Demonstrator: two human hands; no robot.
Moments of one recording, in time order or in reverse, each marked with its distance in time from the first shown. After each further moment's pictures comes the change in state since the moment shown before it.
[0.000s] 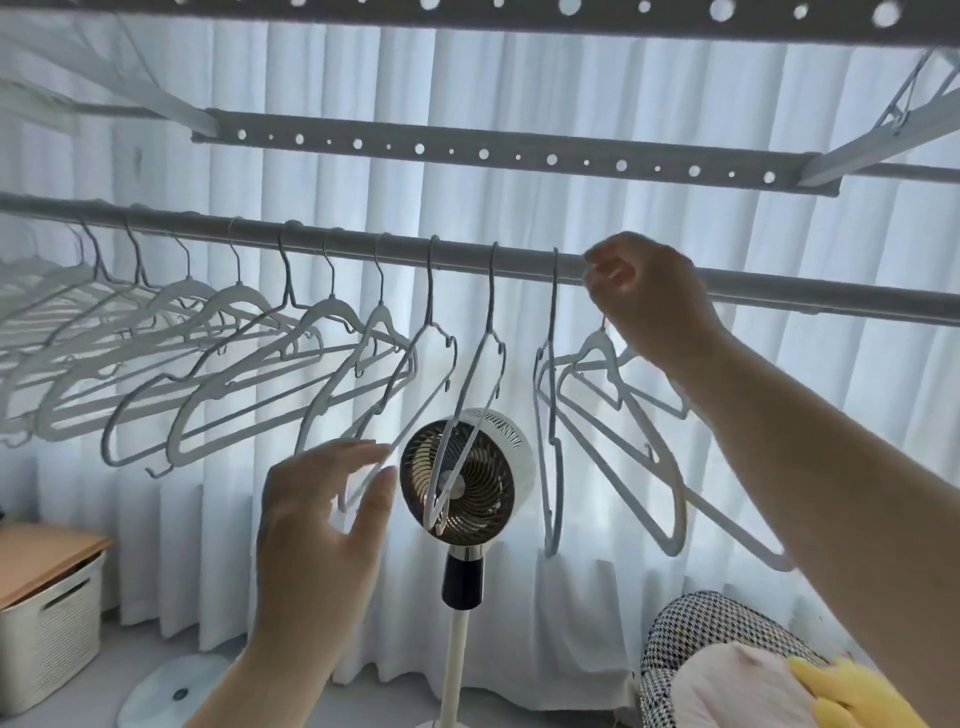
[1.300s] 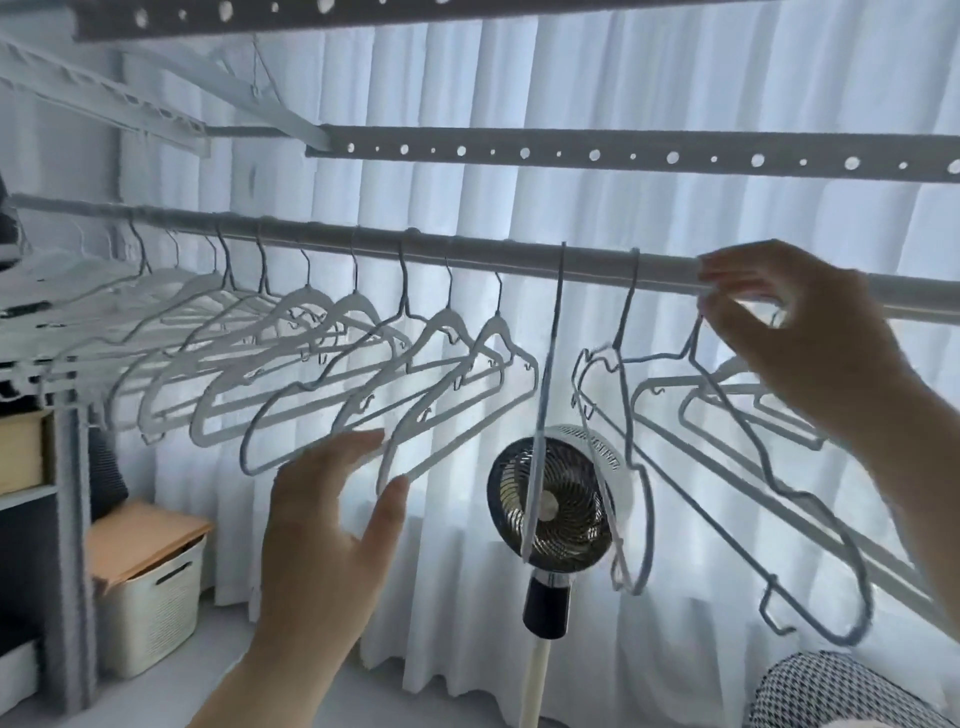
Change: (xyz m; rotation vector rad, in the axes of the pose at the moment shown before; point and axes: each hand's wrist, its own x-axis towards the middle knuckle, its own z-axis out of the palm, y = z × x) left_hand 0.037 -0.072 -0.050 0.159 0.086 0.062; right_hand -0.010 -0.030 0.038 0.112 -0.004 -0.122
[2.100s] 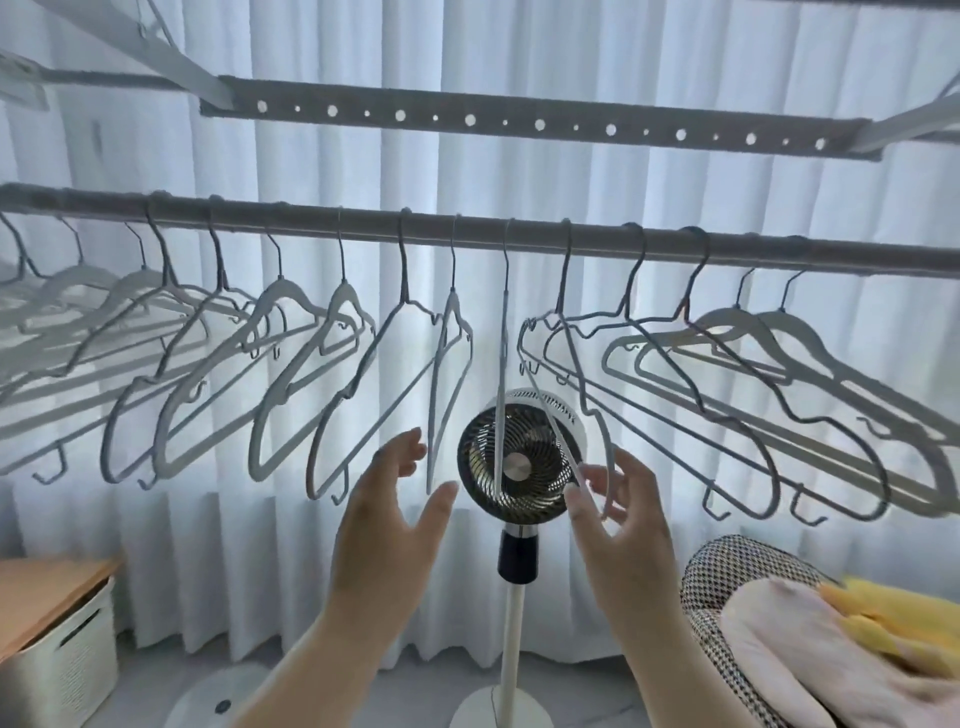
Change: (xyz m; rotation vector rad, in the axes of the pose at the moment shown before) left_hand 0.029 -0.060 -0.027 -0.321 -0.504 -0.237; right_hand -0.125 -0.090 0.162 0.299 0.172 0.647
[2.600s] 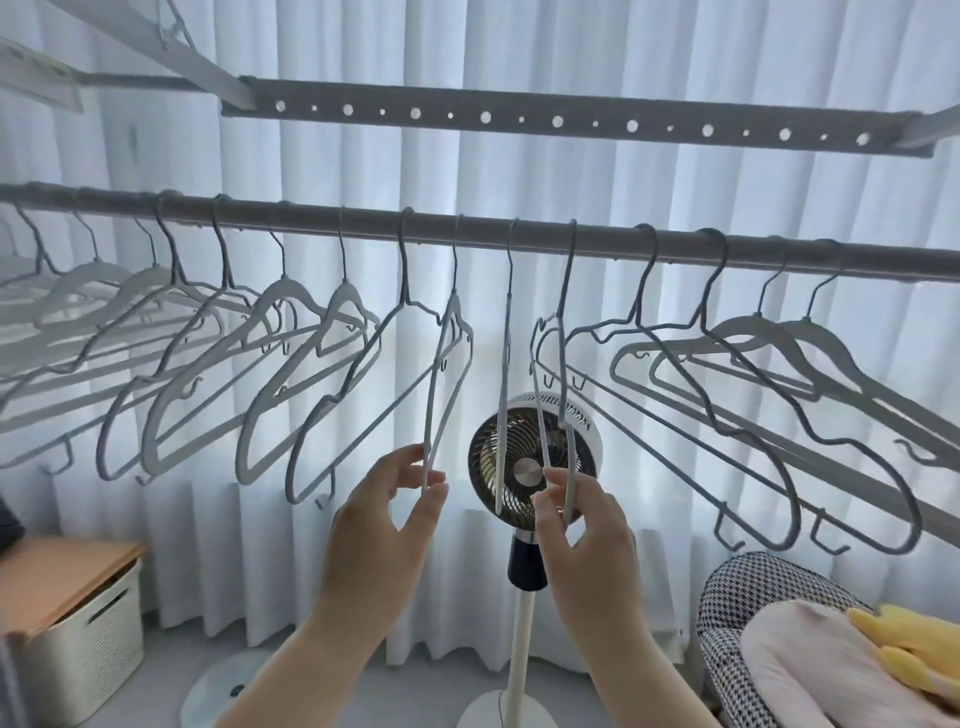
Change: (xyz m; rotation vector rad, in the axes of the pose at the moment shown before) left_hand 0.006 0.002 0.013 -0.035 0.060 -0.098; right_hand 0.015 0.015 0.016 -0.100 -0.071 -0.112
